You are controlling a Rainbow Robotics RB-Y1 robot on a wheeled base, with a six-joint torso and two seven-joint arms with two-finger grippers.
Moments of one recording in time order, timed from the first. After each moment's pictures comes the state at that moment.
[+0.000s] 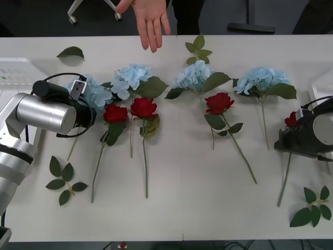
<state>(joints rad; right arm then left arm) -0.35 -0.82 0.30 -1.40 -0.76 1.19 1.09 -0.46 0.46 -0.19 -1.34 0.32 0.99 -1.53</state>
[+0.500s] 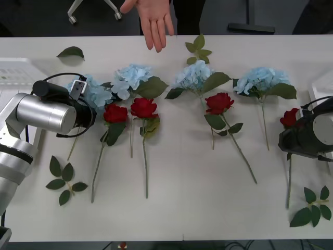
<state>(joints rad) -0.35 -0.82 0.30 -1.40 -0.77 1.20 1.09 -0.46 0.46 -0.19 -1.34 0.32 0.99 -1.53</state>
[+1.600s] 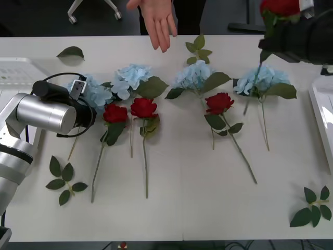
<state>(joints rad) -0.60 -0.68 -0.08 -1.58 -1.18 1.11 1.44 -0.46 0.46 -0.19 -1.34 0.32 0.99 -1.52</state>
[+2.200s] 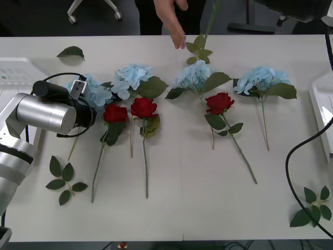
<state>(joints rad) -0.80 -0.46 -0.08 -1.57 -1.26 0.87 1.97 -0.46 0.46 -0.19 -1.34 0.32 0.99 -1.52</state>
